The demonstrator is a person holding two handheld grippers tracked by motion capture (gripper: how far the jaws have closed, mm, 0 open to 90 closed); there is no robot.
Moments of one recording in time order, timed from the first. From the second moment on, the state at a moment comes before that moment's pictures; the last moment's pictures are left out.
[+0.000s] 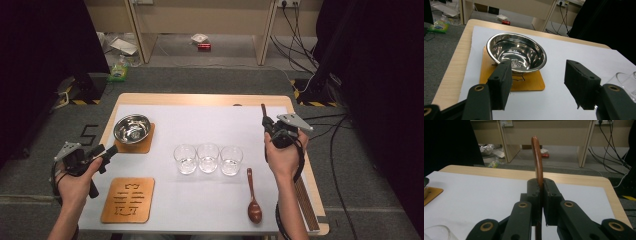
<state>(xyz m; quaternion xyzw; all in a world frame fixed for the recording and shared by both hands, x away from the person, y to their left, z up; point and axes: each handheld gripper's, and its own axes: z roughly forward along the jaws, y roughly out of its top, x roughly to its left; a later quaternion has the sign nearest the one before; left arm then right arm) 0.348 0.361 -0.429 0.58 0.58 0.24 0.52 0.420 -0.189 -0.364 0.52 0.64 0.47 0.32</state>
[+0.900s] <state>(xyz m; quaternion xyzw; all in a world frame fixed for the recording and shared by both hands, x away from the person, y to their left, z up) 0.362 0.346 -0.403 0.59 0.56 0.24 0.53 0.440 -0.170 -0.353 0.50 0.64 0.49 0.32</state>
